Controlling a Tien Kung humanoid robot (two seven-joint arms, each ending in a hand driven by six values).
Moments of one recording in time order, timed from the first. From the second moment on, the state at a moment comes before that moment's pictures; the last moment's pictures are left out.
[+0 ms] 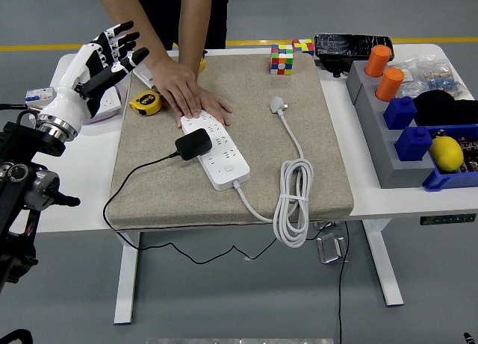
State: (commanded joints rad) left arm -0.37 0.15 -1.45 -1.42 1.26 -0.09 0.09; right arm 0.14 -0.30 0.31 0.44 -0.10 -0.47 -0.11
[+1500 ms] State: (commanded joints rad) left arm -0.56 0.12 -1.11 -1.02 1.99 -0.14 0.07; right arm 0.15 -0.30 0.30 0.45 -0.10 -0.48 -0.11
